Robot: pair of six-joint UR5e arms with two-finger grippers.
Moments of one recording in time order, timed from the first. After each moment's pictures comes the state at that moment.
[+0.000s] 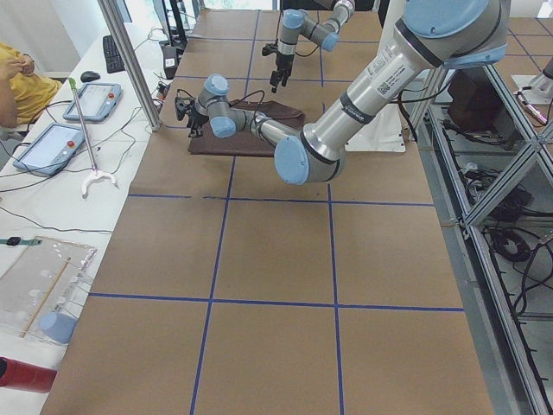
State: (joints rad) left arm -0.87 -2.36 -1.15 -2.35 -1.81 -1.45; right arm 0.50 -1.09 1.87 -1.44 1.79 1.69
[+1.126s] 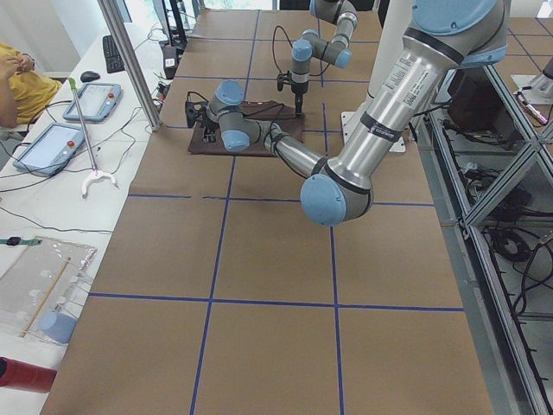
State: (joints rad) left arm -0.91 -2.15 -1.44 -2.34 -1.91 -1.46; right arm 0.36 -0.98 1.75 -1.66 1.81 1.30
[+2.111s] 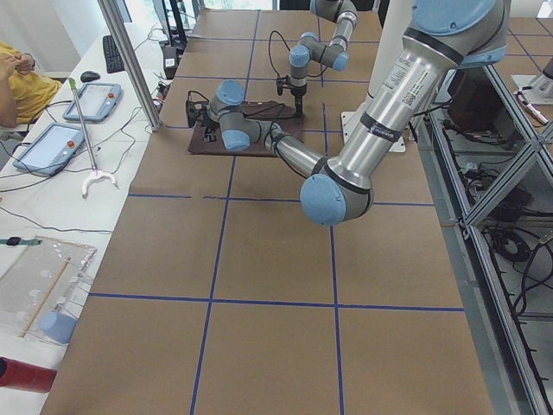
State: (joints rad) left arm -0.91 -2.14 -1.45 -2.35 -1.91 -1.46; right arm 0.38 -1.03 1.74 -1.70 1.81 1.16
